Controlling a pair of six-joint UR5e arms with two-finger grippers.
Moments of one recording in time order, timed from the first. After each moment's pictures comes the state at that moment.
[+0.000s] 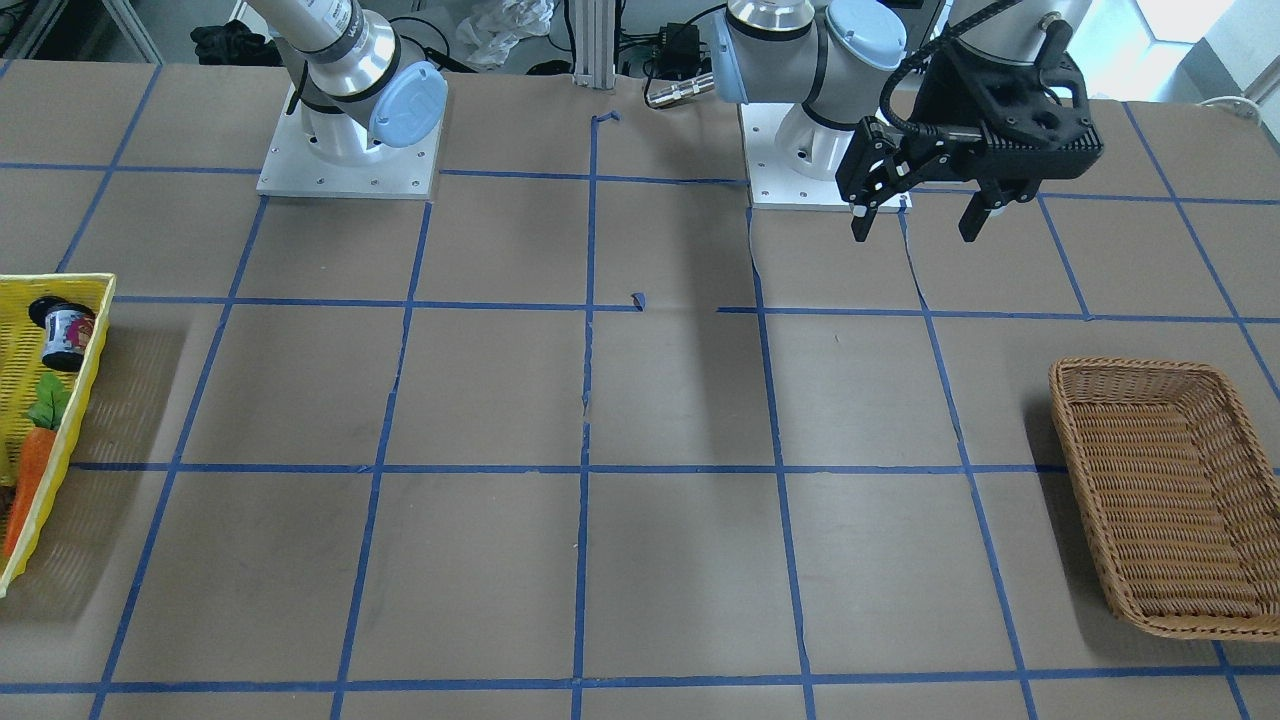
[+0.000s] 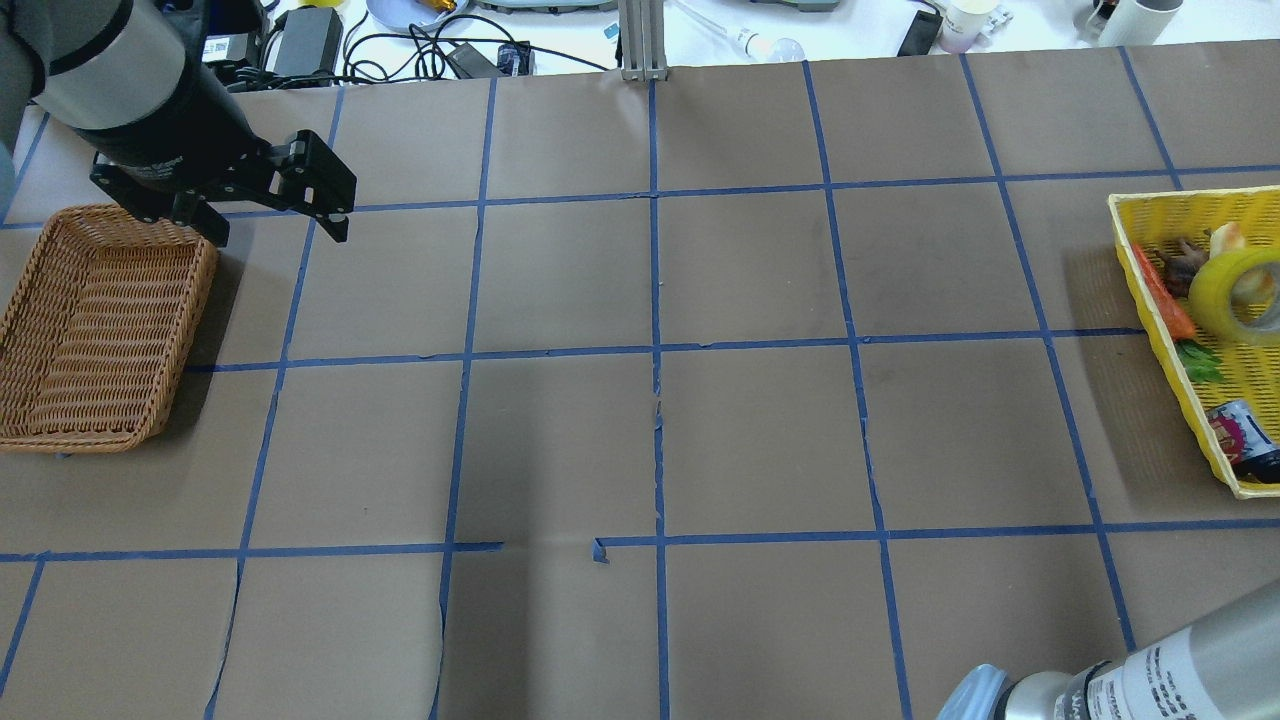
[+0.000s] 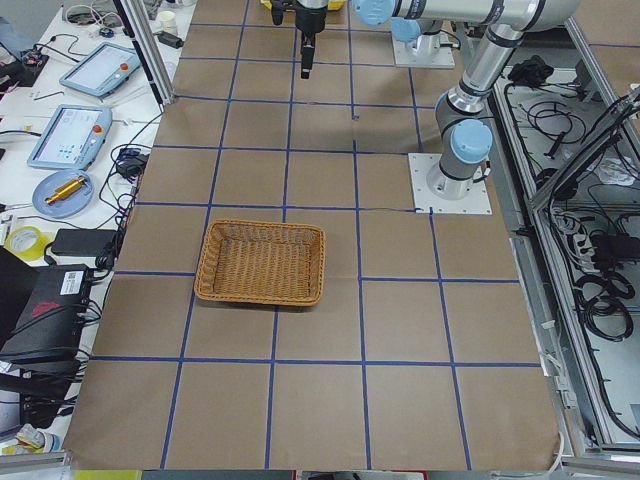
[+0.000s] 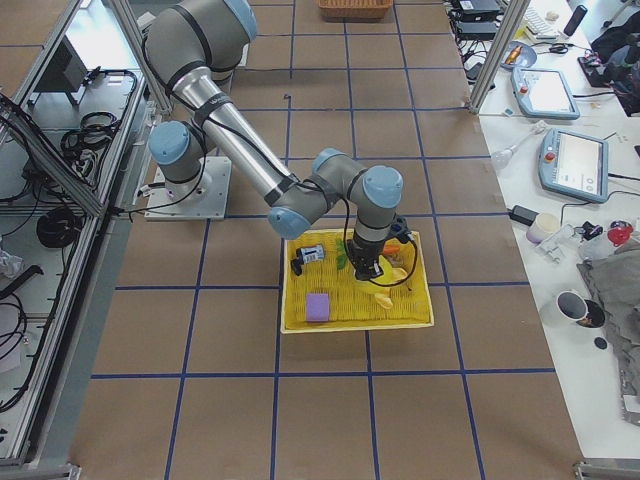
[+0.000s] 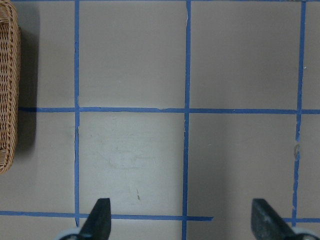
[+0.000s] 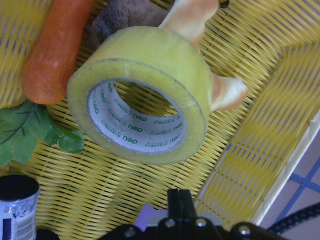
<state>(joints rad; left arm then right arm) -1.52 -1.48 -1.60 -1.52 1.59 0.03 0.83 -1.19 1.62 -2.10 -1.74 -1.23</state>
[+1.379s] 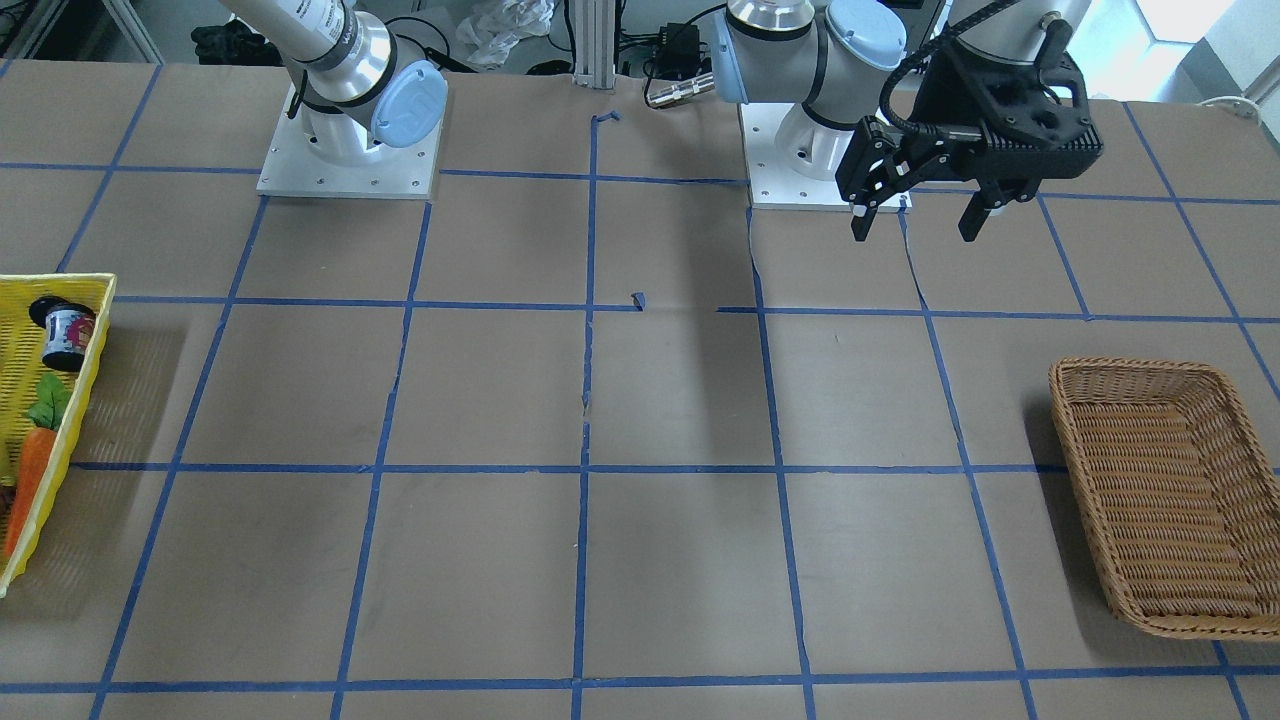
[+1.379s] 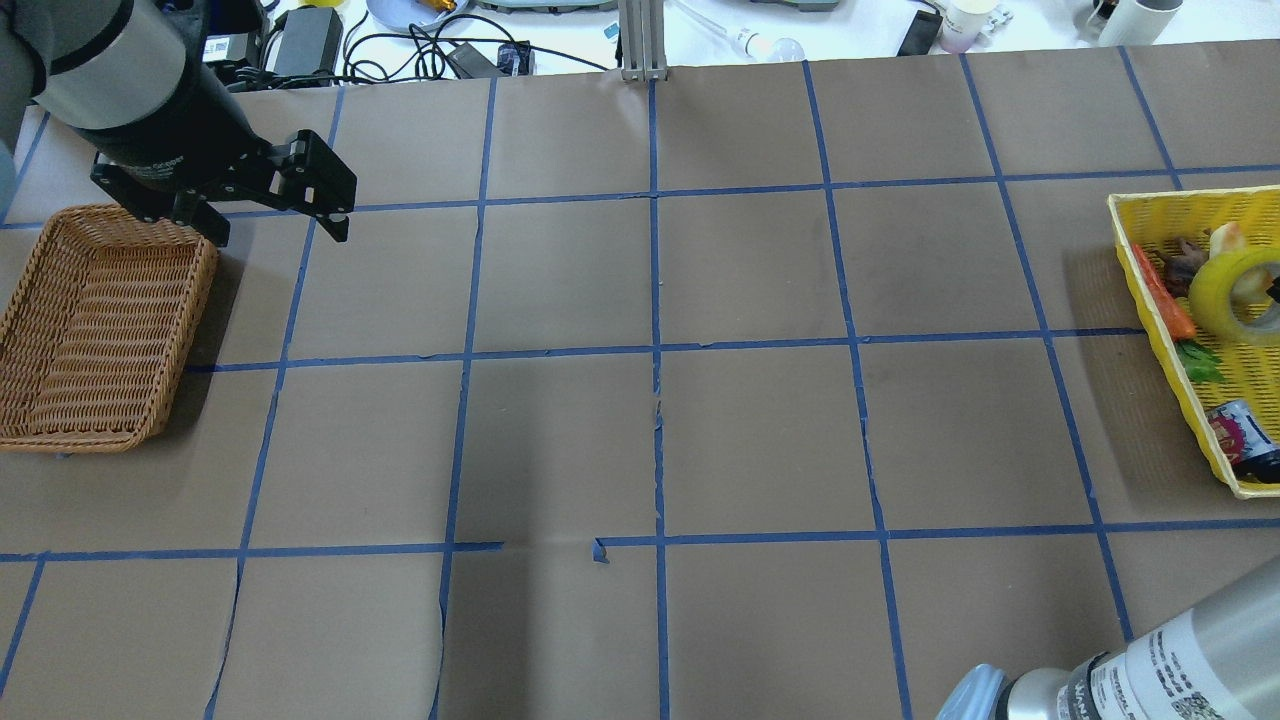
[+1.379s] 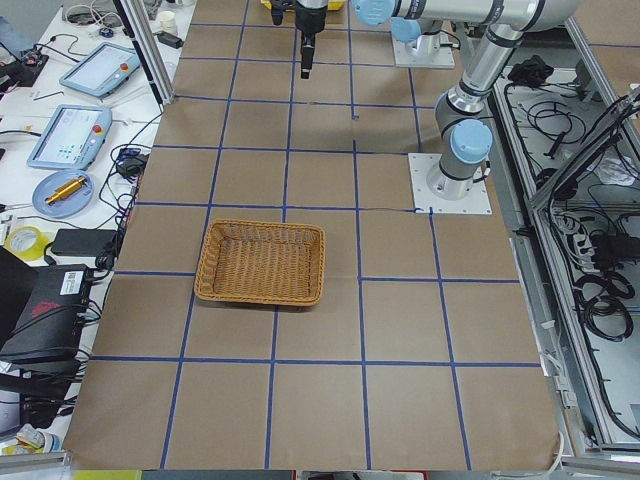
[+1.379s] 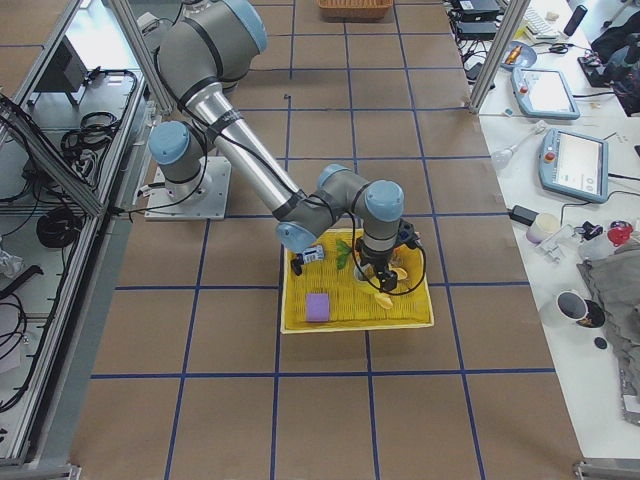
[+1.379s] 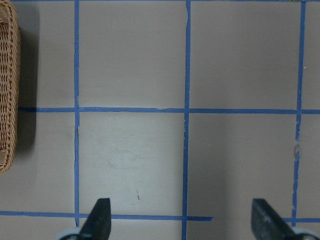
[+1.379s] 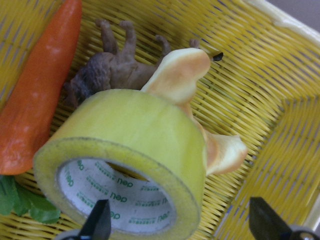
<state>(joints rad) -1.52 -1.48 -1.60 -1.52 1.59 0.03 0.83 -1.08 1.62 -2.26 -1.63 -1.23</state>
